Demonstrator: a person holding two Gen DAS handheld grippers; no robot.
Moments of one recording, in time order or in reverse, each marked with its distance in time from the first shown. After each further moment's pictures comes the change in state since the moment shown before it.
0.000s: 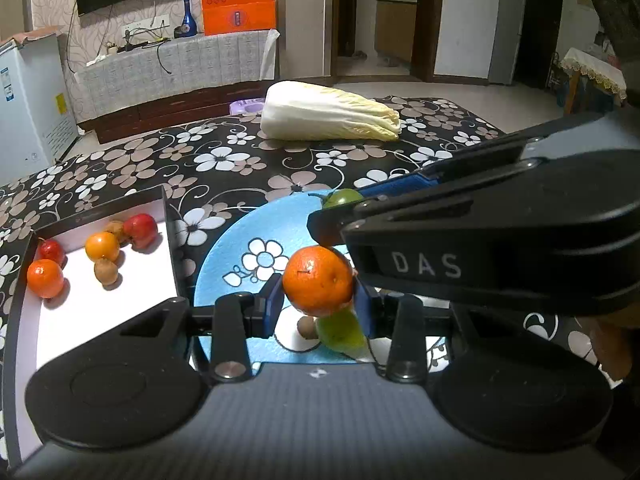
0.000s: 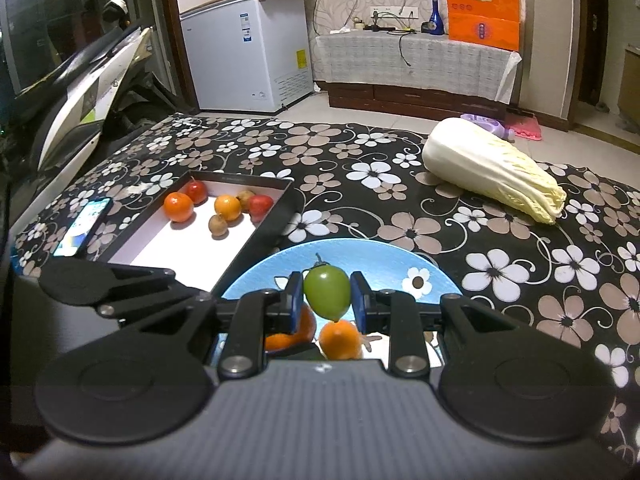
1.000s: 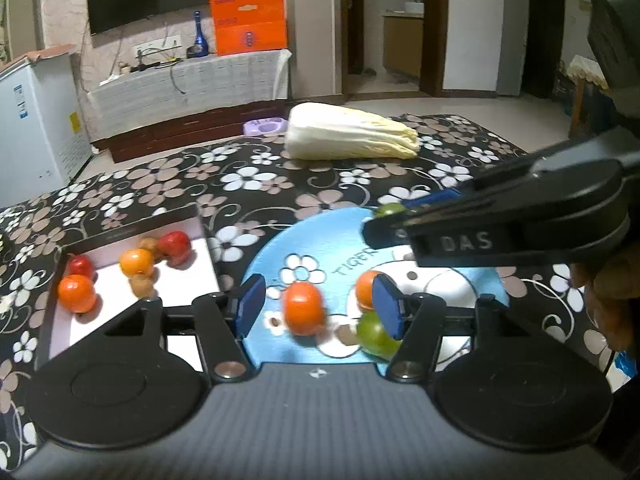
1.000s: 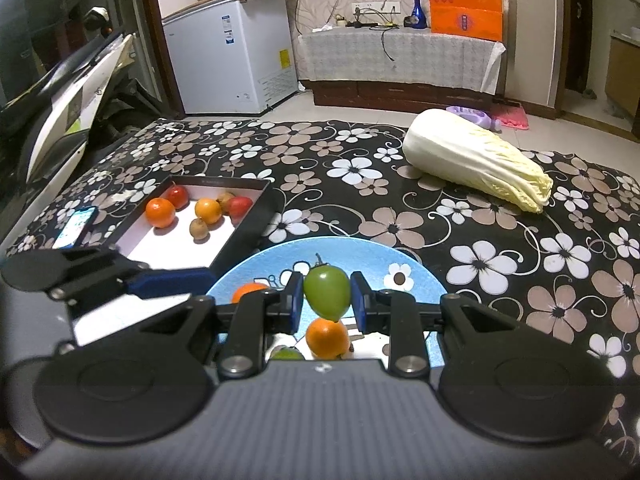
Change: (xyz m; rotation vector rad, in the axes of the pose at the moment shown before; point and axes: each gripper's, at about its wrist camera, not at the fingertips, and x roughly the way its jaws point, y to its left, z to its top) left arm -0.021 0.023 -0.003 0.011 -0.062 0.045; right arm 0.006 -0.012 -0.001 0.048 0.007 -0.027
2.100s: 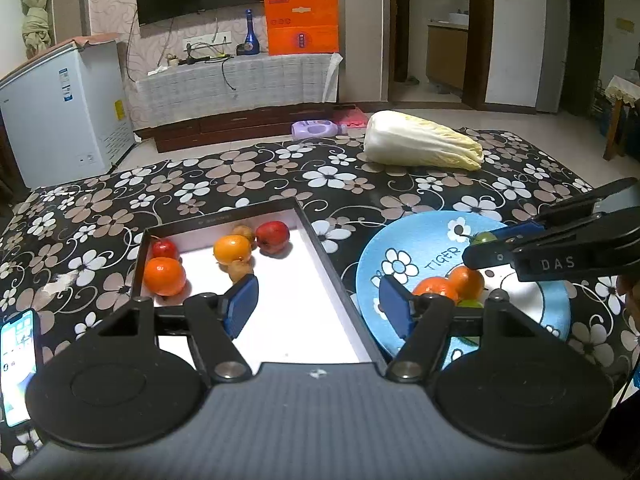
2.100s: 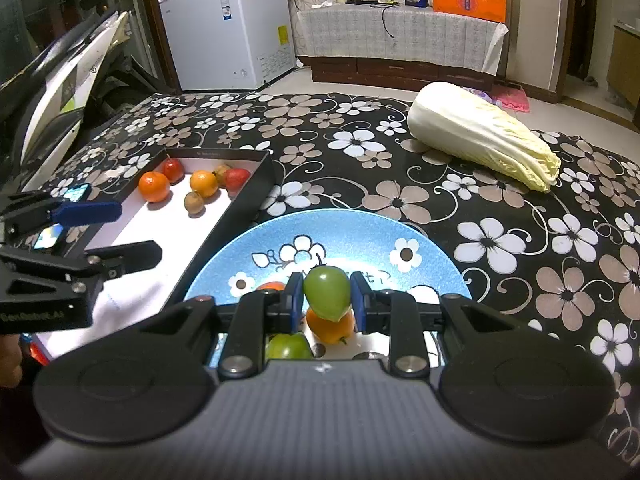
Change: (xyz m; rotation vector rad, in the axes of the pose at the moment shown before) left arm -0.030 0.062 -0.010 -0.073 -0.011 0.106; right arm 0.014 0.005 -0.006 -0.012 0.074 -0.011
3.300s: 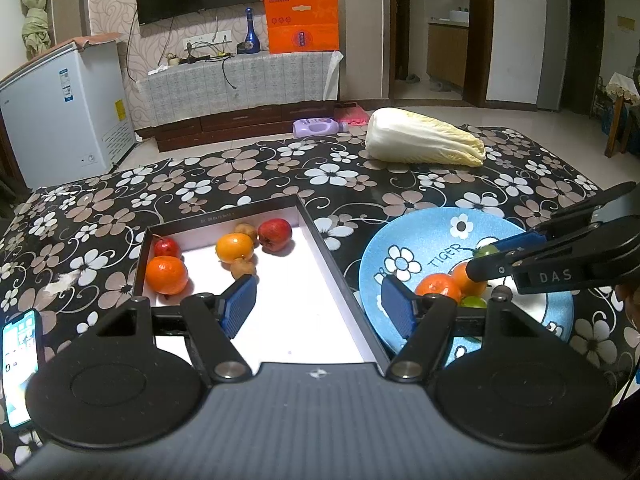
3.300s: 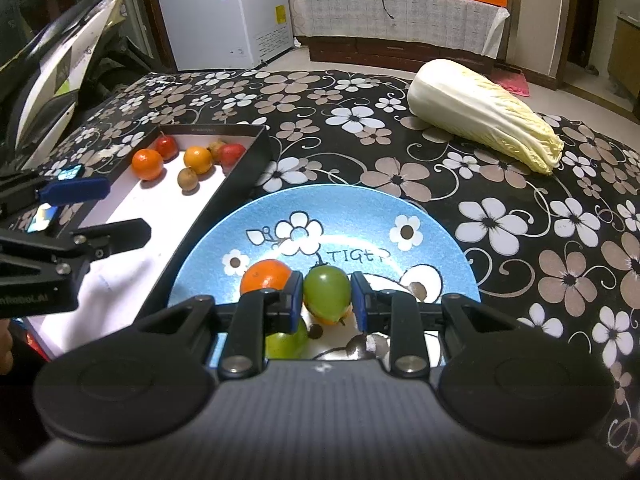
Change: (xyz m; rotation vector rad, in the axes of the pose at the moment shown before) left arm 0.000 0.002 -0.001 0.002 0.002 0.003; right arm 0.009 0.001 -0.005 -0.005 0.062 -0.015
